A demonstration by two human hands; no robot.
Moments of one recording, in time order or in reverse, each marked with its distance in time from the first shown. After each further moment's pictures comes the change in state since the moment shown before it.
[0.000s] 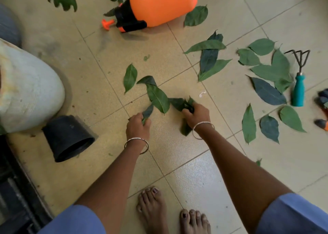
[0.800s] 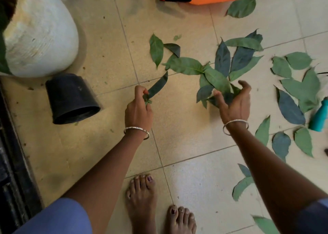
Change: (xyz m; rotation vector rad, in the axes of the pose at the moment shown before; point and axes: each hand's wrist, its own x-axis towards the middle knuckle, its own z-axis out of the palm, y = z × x) left_hand -0.012 -0.030 -0.008 -0.182 0.299 0.096; right_hand 0.016 0.015 -0.028 -0.117 0.340 -0.172
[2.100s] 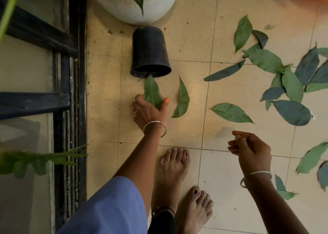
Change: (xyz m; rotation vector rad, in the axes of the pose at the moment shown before) left_hand -0.078 -0.126 -0.047 0.140 0.169 -0.797; right_hand -0.177 -0.043 0.012 0.197 -0.383 0.158
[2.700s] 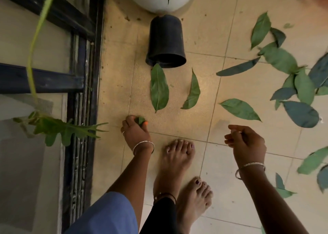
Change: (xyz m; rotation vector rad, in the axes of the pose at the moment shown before) left_hand -0.039 -0.104 -0.025 -0.003 0.131 -0.128; right_hand -0.019 -0.017 0.018 -0.102 -0.068 -0.059
